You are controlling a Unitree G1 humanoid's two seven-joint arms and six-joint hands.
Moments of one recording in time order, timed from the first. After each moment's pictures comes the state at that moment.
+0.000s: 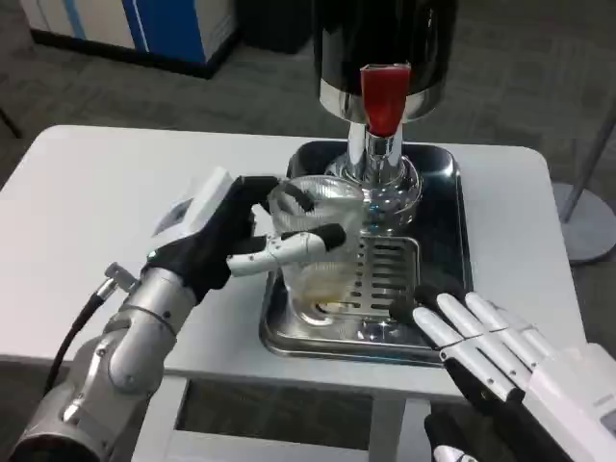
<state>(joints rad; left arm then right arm) -0.79 0.38 -0.18 0.83 0.44 -0.49 0.09 0.40 -0.40 -0.10 -0.69 -0.70 -0.43 0.14</state>
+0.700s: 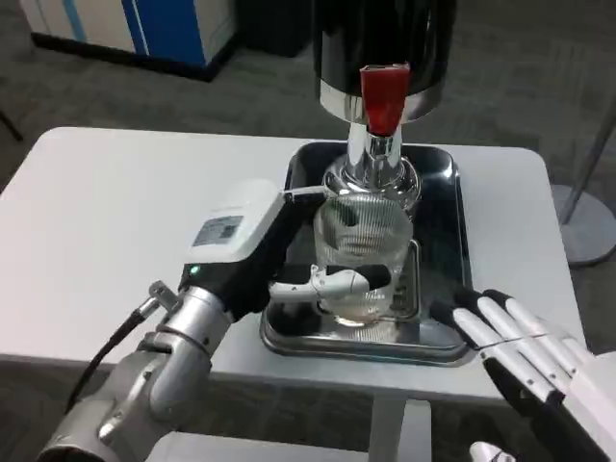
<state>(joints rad) -0.77 0.37 -0.35 0.77 0.64 -0.47 0.33 0.46 -0.39 -0.18 -0.69 -0.64 -0.43 0.14</state>
